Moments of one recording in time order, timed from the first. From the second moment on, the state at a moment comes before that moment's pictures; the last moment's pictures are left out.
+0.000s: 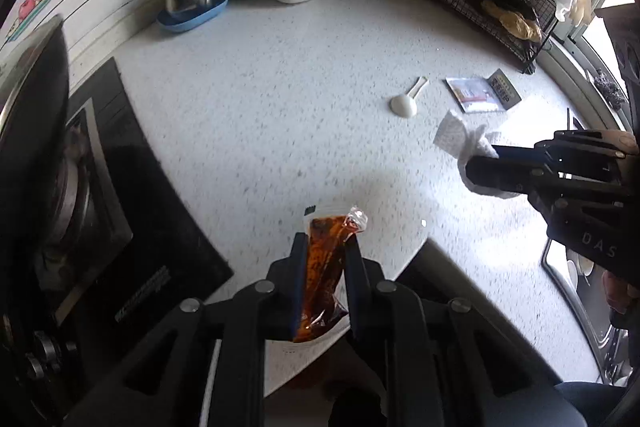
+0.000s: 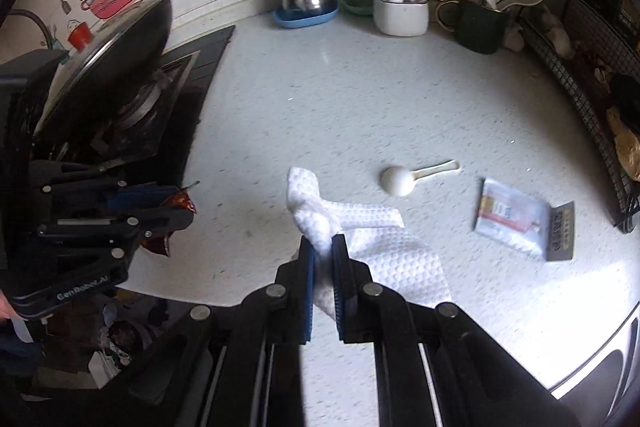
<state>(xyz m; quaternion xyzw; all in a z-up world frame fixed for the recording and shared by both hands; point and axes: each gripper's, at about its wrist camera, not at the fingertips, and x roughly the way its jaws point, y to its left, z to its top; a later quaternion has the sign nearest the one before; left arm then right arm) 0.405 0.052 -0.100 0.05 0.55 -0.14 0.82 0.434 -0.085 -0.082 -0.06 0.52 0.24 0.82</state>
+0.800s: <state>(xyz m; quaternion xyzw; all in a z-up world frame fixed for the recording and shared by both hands) 0.159 0.206 -0.210 -0.07 0.59 -0.06 0.80 0.200 0.093 -0.160 -0.11 0.57 0.31 0.75</state>
